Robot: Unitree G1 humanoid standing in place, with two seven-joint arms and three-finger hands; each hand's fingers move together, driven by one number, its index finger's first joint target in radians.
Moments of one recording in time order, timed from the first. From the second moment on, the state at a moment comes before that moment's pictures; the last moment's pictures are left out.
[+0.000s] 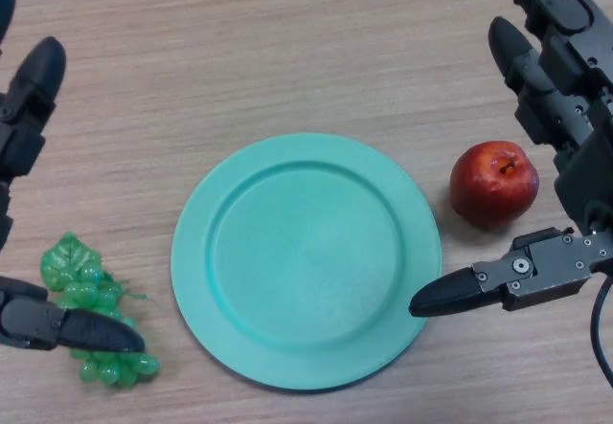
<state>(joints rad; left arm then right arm) 0.07 0.27 0.49 -0.88 -0.57 0.48 -0.27 -0.13 -0.22 0.06 -0.99 0.10 0.73 0.03</state>
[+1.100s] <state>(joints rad) 0.25 0.18 0.46 -0.15 0.11 -0.22 -0.36 -0.08 -0.22 0.06 -0.99 0.14 0.74 0.04</state>
